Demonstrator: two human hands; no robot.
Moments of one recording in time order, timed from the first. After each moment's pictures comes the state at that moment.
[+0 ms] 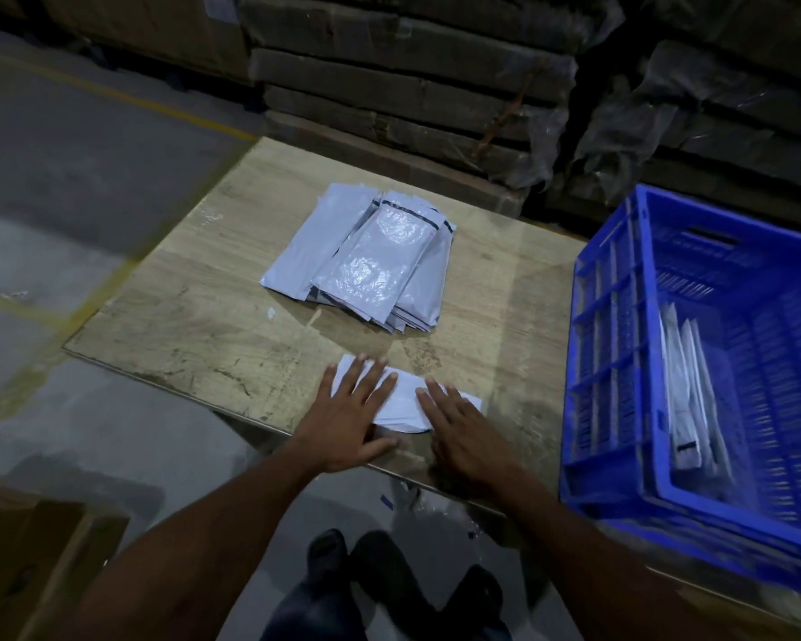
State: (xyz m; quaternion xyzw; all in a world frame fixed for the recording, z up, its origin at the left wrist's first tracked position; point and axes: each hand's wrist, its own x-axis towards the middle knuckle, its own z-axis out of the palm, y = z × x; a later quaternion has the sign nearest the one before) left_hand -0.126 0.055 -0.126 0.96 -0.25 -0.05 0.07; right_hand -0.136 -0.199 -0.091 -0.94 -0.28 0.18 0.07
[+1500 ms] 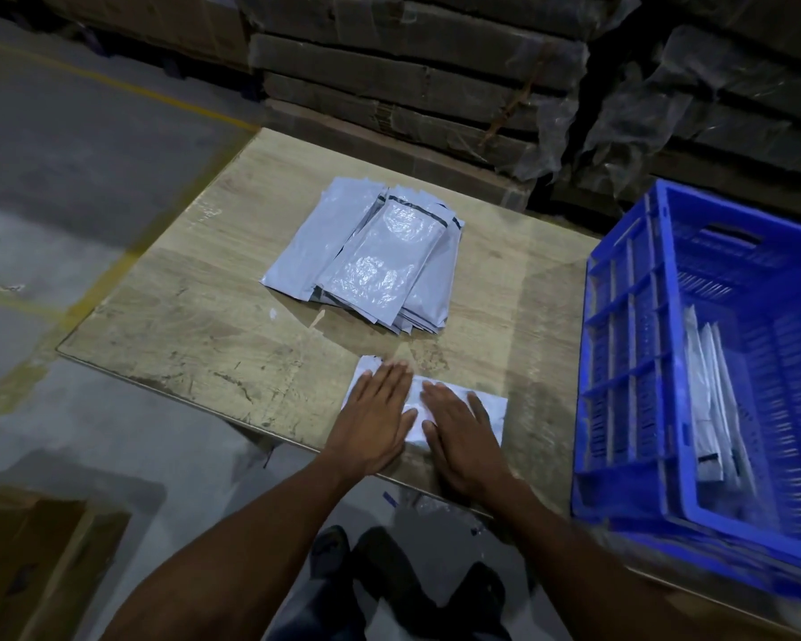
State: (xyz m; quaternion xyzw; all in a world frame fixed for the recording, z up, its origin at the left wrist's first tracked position) left_hand -0.117 0.015 -0.137 0.97 -0.20 -0.01 0.15; right_hand -0.140 -0.179 -0.116 -0.96 -0.21 0.01 0.18
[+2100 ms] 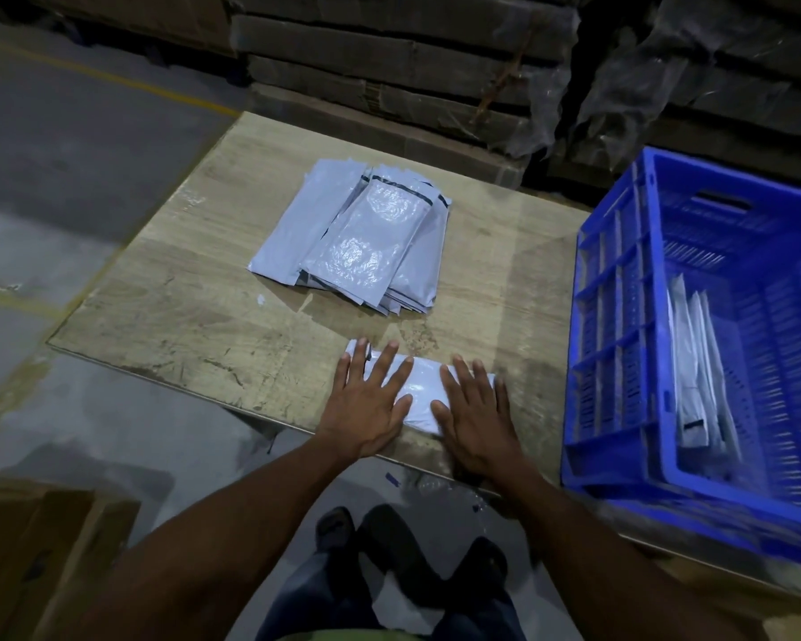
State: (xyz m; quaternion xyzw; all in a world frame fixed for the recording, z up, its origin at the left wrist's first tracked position) left_hand -0.123 0.010 -0.135 0.98 -0.18 -0.07 0.09; right_hand -0.143 -0.209 -0.120 -0.98 -0.11 0.11 0.09
